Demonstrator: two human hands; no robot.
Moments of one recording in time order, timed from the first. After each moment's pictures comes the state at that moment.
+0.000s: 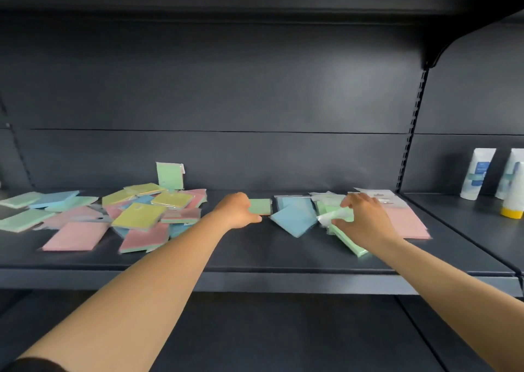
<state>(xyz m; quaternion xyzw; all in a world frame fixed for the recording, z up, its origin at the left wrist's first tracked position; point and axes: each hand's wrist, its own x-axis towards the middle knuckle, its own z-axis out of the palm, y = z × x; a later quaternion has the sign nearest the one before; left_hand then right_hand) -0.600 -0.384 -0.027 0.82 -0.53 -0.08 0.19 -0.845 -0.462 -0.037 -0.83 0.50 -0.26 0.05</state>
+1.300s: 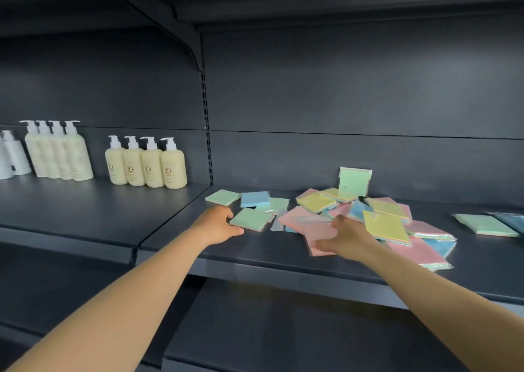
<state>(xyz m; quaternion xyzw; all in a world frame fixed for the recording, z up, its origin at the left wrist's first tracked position) -0.145 -0.090 -0.046 0.88 -0.43 -0.08 0.20 -0.374 -0.230 -0.051 -0.86 0.46 -0.10 0.19</state>
